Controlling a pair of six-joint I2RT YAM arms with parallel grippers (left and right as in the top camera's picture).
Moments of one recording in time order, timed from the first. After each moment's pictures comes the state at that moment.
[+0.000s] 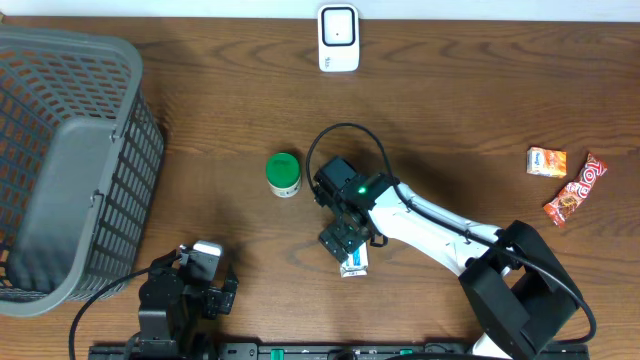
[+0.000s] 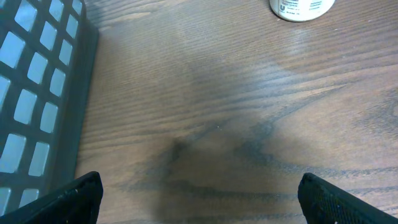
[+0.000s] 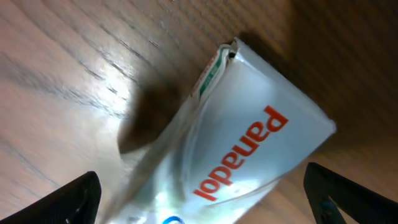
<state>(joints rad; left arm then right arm) -0.05 0.02 0.25 -0.93 0.00 0.27 0.76 1.81 1.10 -0.76 -0.03 0.07</state>
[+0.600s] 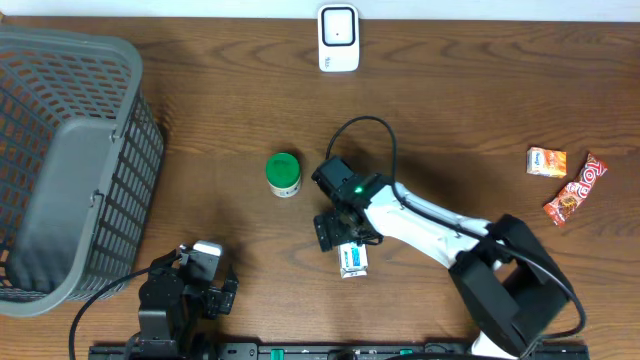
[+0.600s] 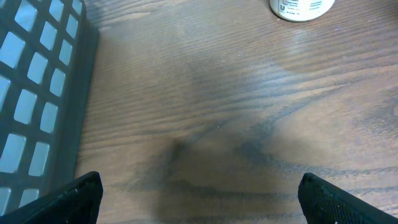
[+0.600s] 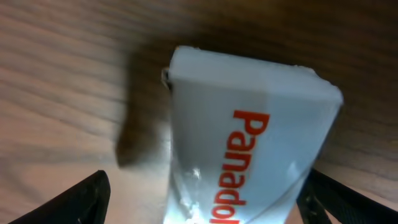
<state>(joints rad) -0.05 0.02 0.25 -0.93 0.00 0.27 0.76 1.85 1.10 -0.72 -0.08 0.52</state>
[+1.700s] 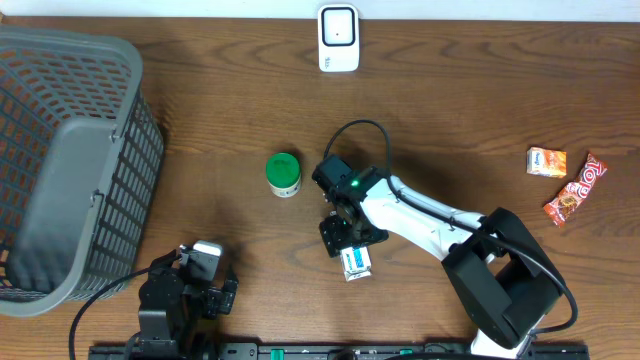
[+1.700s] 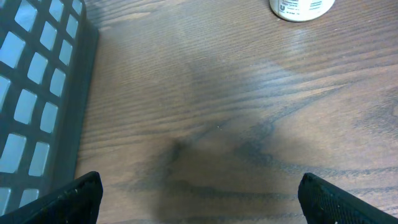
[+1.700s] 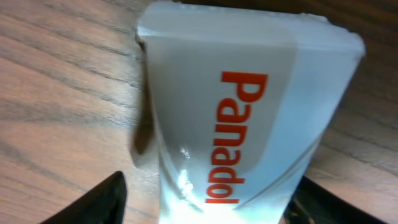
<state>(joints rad) -0.05 0.02 0.25 -0.93 0.00 0.27 0.75 1.89 1.14 -0.83 -0.15 0.43</state>
